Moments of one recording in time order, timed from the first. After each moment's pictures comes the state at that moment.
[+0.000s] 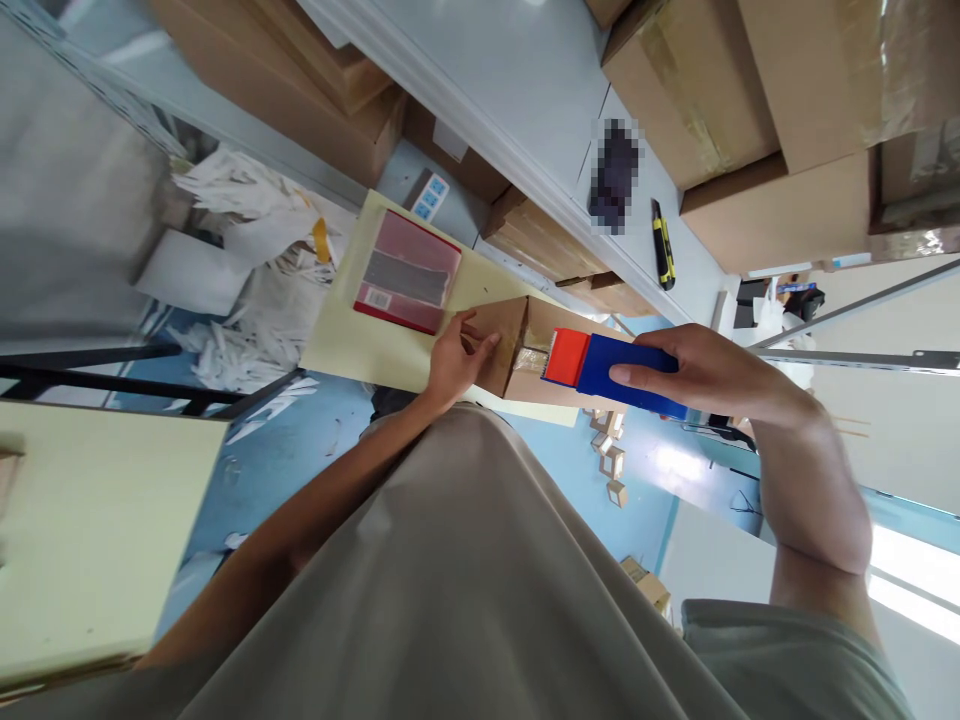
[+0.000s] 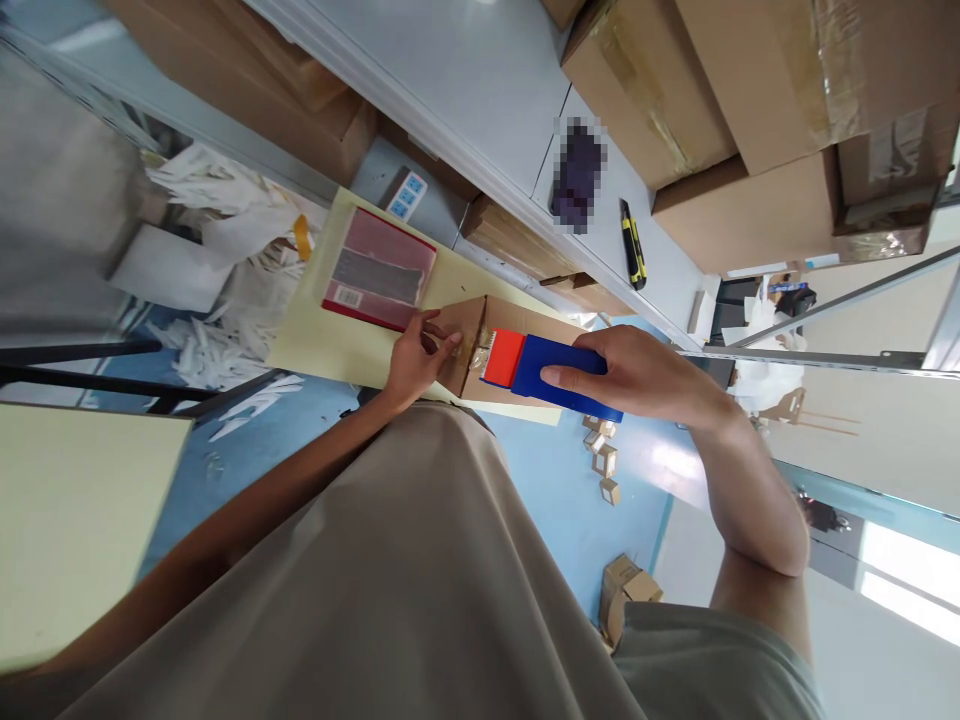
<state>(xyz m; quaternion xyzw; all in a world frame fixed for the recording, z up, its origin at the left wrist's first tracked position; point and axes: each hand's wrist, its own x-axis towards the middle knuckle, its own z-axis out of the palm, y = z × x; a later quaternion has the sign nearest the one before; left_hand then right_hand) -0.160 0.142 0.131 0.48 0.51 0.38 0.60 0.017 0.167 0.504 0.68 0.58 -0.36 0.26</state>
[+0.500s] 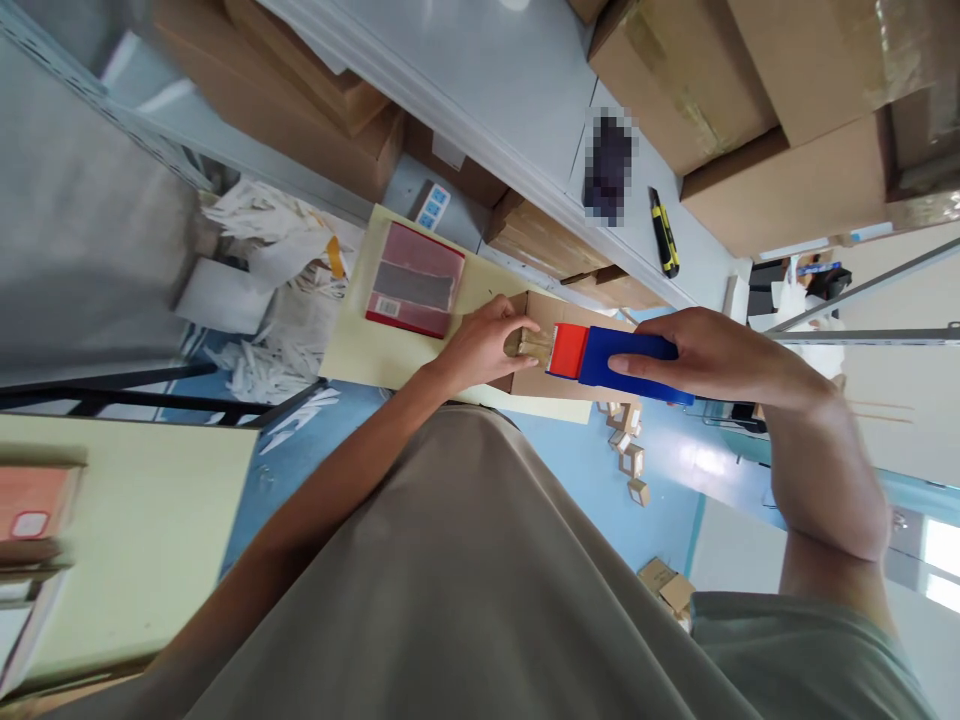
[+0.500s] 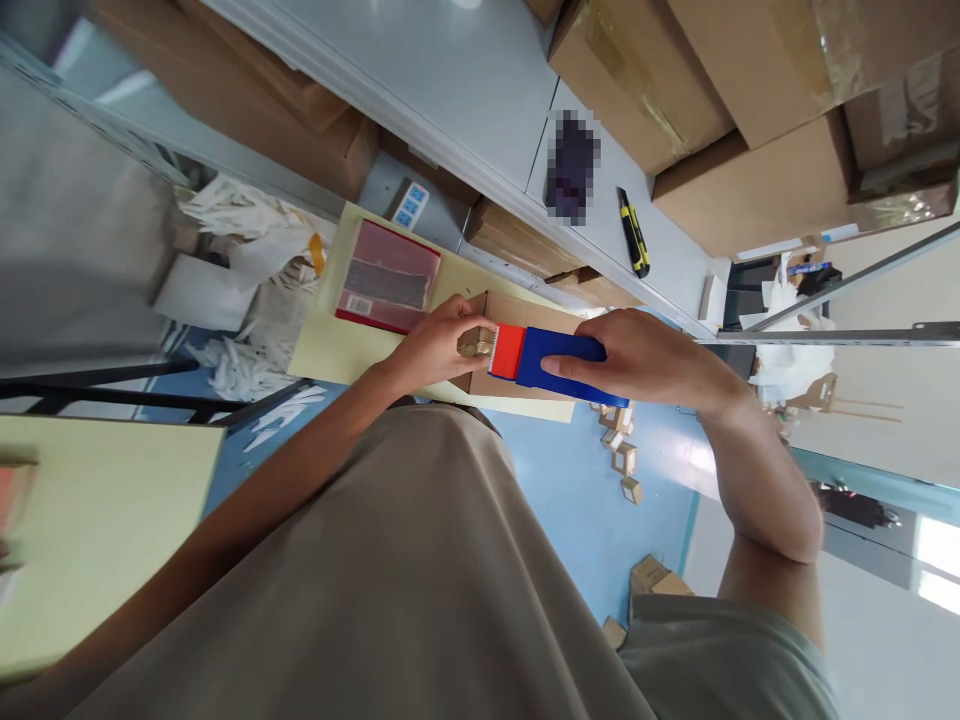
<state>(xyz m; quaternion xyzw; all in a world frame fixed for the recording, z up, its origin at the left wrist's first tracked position) -0.174 0.191 0.203 0.77 0.27 0.29 0.50 0.017 0.163 0.508 0.67 0.59 -0.35 0.28</state>
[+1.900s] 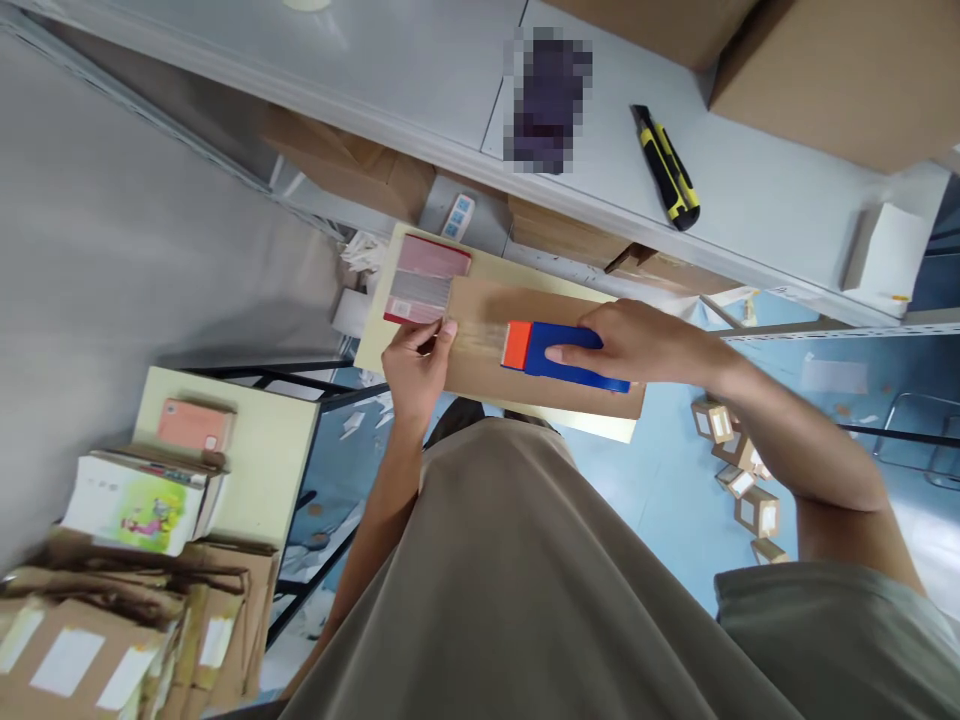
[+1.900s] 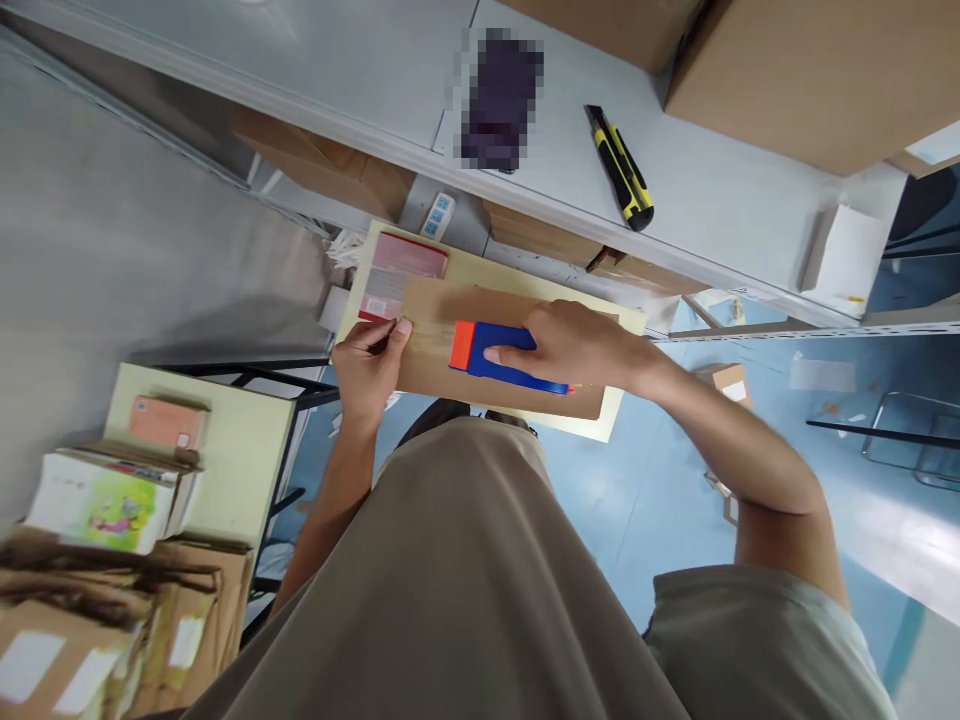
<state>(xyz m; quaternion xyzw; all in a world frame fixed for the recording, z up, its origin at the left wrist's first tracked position) -0.117 0.111 0.215 0.57 0.66 0.35 0.33 0.192 0.126 0.382 0.56 0.69 -0.43 0.15</state>
